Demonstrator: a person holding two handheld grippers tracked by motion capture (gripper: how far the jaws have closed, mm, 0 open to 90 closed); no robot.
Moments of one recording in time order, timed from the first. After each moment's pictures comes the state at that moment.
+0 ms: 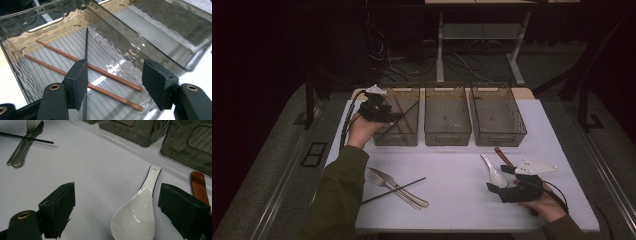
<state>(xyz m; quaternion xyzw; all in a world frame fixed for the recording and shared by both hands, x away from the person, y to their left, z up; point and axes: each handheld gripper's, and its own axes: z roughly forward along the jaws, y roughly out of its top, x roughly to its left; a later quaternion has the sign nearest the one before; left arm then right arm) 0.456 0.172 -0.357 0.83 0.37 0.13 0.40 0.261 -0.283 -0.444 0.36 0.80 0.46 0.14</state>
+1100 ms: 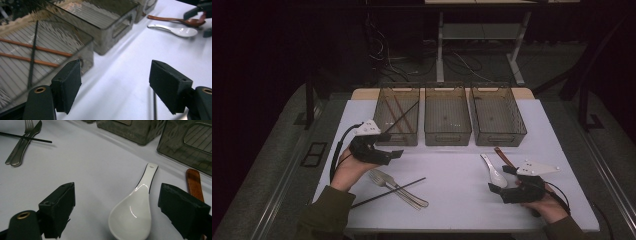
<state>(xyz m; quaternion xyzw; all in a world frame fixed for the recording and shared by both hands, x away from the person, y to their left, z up) 0.333 0.176 -0.367 0.84 0.29 0.12 0.45 0.259 -0.287 -0.444 0.36 0.80 0.46 0.14</state>
